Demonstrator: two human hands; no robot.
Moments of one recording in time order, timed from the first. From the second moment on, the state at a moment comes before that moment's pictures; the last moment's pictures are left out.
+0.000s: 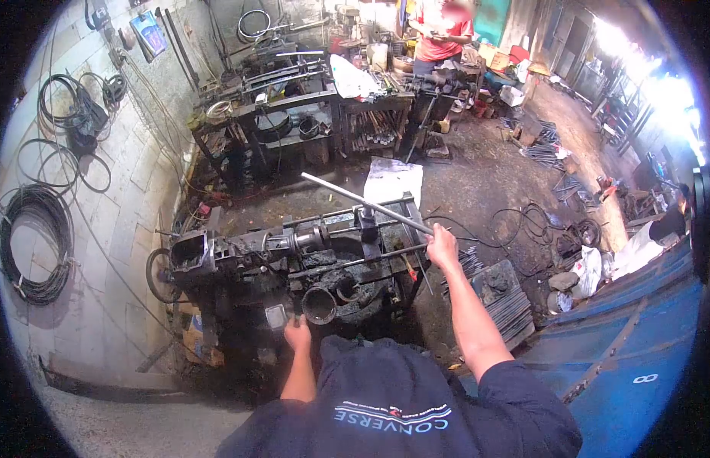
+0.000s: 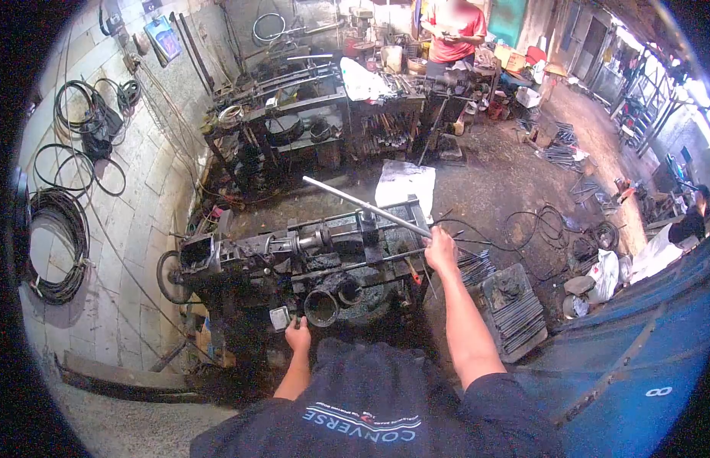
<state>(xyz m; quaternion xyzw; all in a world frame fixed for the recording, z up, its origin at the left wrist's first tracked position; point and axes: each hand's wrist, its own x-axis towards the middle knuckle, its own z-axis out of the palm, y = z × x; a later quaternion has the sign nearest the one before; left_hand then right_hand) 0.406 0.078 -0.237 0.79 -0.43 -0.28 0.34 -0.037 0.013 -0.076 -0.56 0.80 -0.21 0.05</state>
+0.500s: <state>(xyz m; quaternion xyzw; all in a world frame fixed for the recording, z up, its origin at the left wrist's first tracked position) 0.410 0.080 -0.232 0.79 -0.42 -0.29 0.32 -0.033 0.026 -0.068 -0.53 0.81 -0.22 0.08</state>
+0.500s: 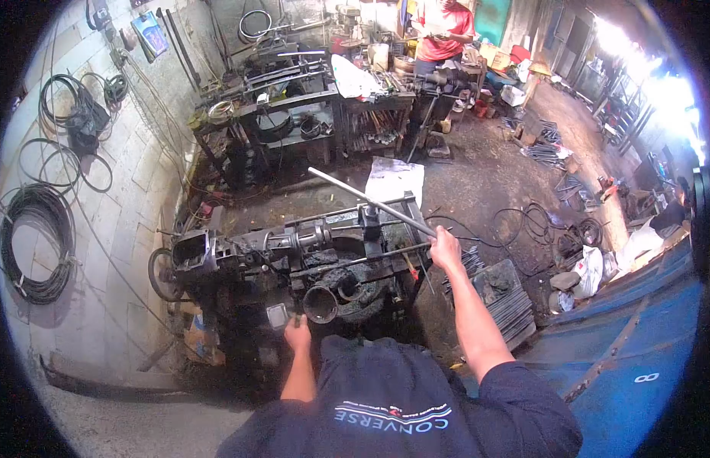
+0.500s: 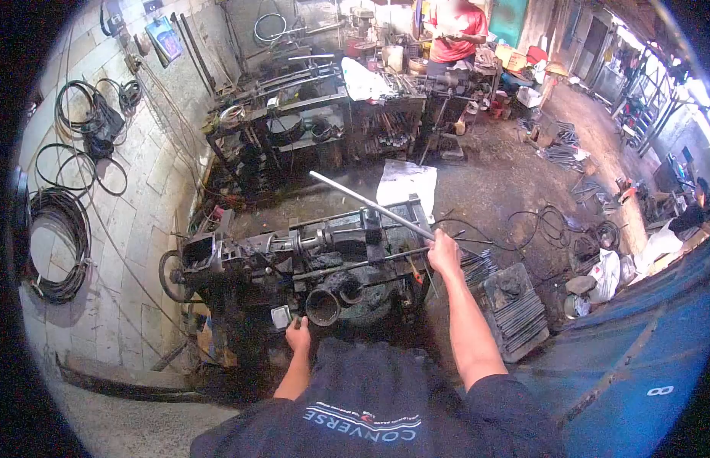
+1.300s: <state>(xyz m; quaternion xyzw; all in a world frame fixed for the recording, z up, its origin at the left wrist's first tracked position) 0.433 0.119 -0.337 0.84 -0.06 -0.52 0.16 -0.168 0.017 -0.074 -0.53 0.84 -0.12 0.02</state>
